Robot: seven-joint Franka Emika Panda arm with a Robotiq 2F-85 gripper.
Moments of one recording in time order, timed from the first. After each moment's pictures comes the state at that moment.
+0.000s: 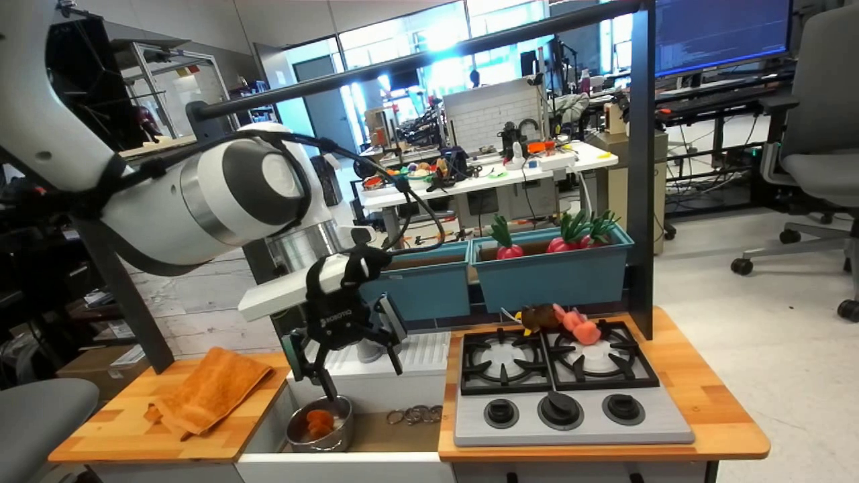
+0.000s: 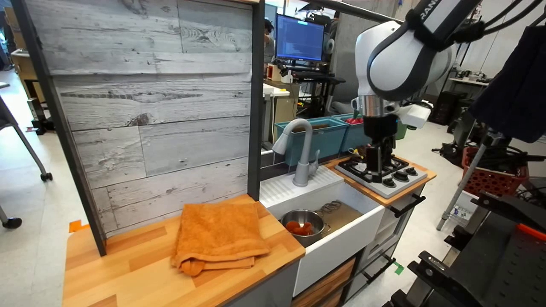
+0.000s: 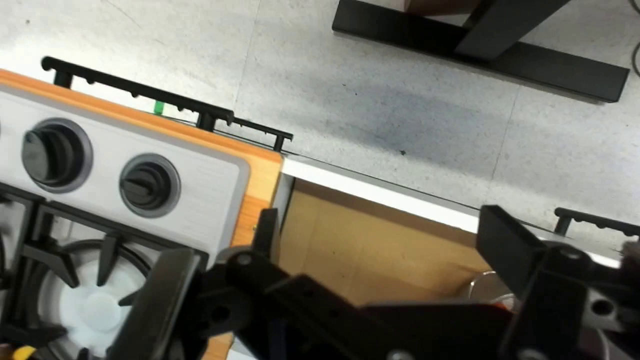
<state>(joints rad) -0.02 0.79 -0.14 -1.84 -0.25 2.41 -0.24</state>
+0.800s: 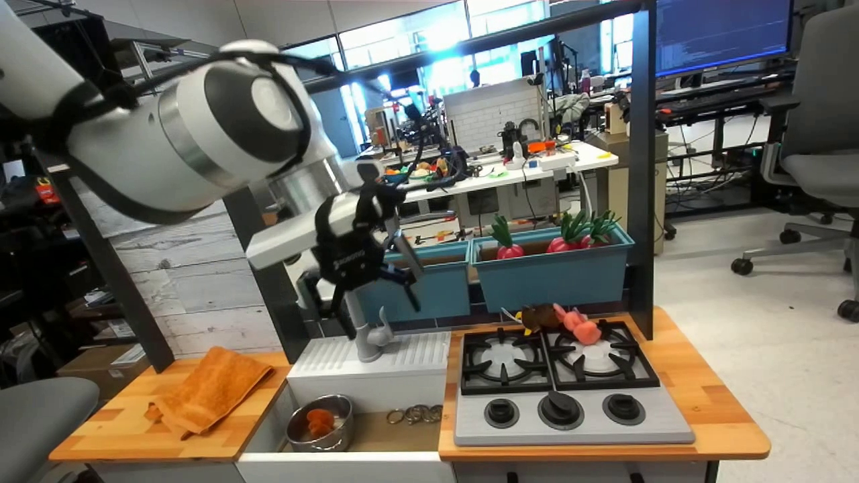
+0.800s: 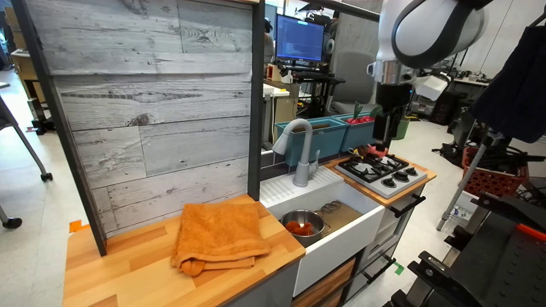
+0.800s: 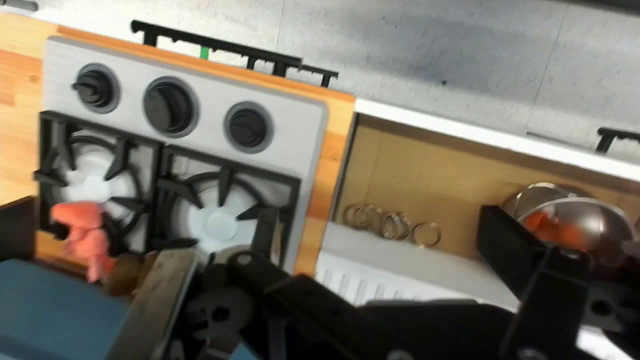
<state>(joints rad) -0.07 0.63 -0.16 -1.93 -0.27 2.55 -0.23</state>
